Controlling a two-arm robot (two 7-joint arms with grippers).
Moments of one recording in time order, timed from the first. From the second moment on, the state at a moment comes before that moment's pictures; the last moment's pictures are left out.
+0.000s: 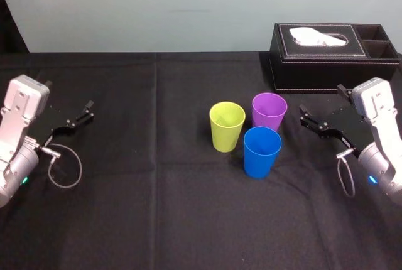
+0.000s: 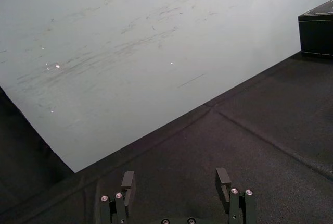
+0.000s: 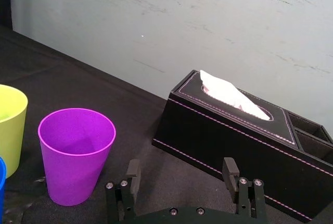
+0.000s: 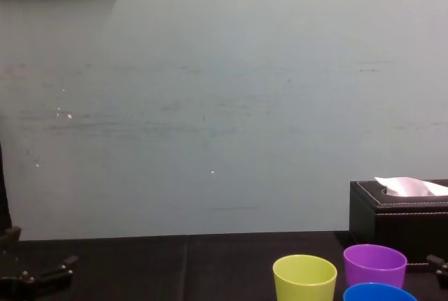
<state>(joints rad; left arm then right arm) -0.20 0.60 0.45 -1.41 -0.25 -0.12 0.03 0.20 0.60 -0.45 -1.41 0.25 -0.12 -0.03</state>
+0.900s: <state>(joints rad) -0.20 0.60 0.45 -1.41 -0.25 -0.12 0.03 0.20 0.60 -0.45 -1.41 0.25 -0.12 -0.03</state>
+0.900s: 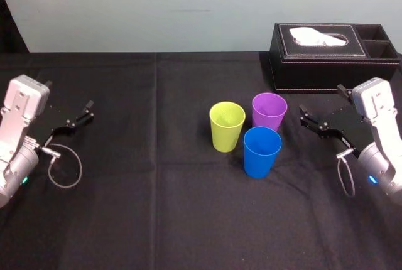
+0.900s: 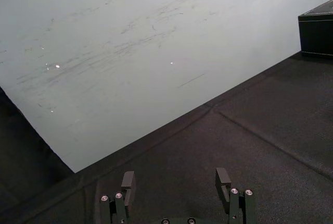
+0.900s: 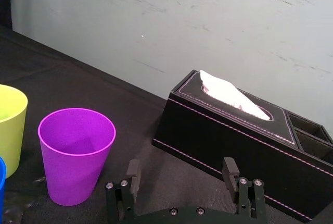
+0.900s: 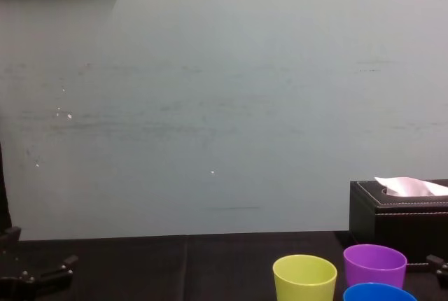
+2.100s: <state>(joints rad) -0.20 0.60 0.45 -1.41 -0.25 -0.12 0.03 0.13 0.62 -0.37 -1.50 0.33 -0.01 0.04</state>
